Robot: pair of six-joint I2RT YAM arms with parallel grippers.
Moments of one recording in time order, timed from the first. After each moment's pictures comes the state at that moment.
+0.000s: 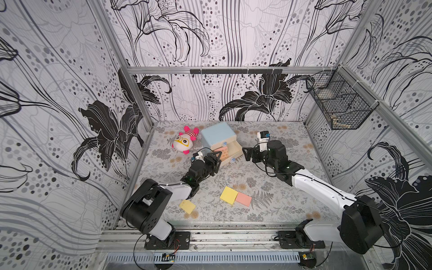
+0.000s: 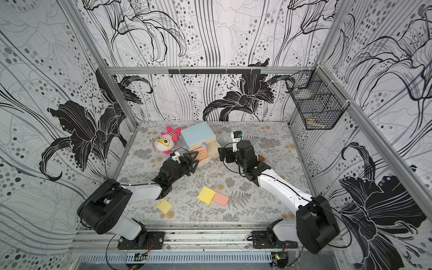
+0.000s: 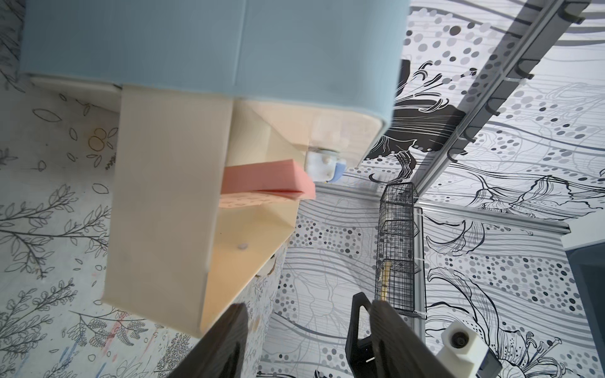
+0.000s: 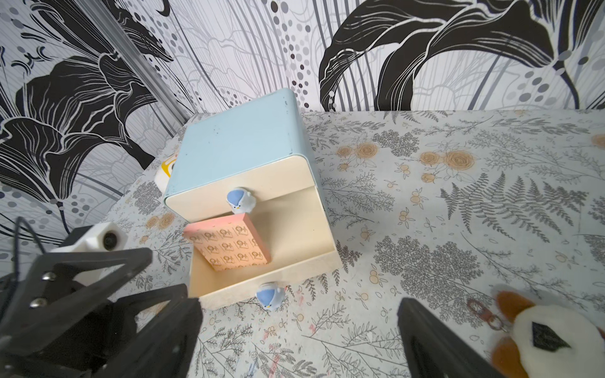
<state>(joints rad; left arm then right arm) -0.52 1.50 0.52 0.80 0.04 -1.63 0.54 1.33 0.89 0.03 0.01 0.32</state>
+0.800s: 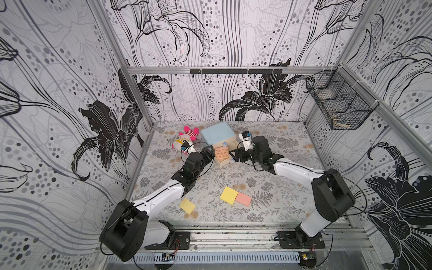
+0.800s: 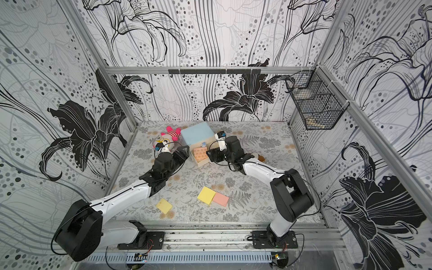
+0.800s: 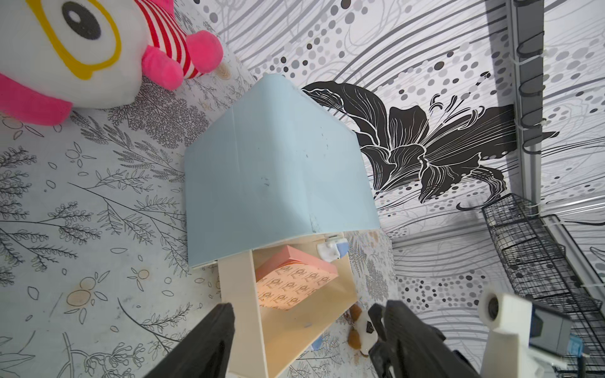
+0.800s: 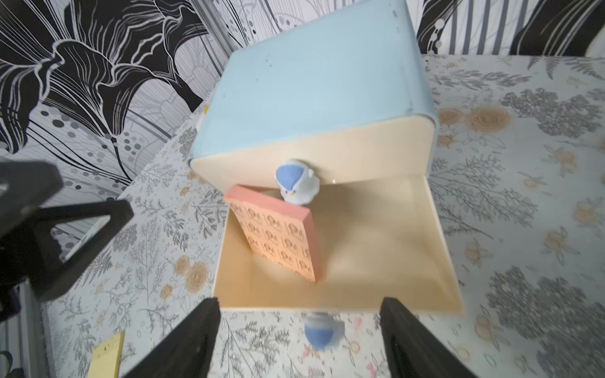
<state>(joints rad) -0.51 1.28 0.67 0.26 -0.26 -1.07 0.55 1.70 1.10 0.13 -0.26 0.27</state>
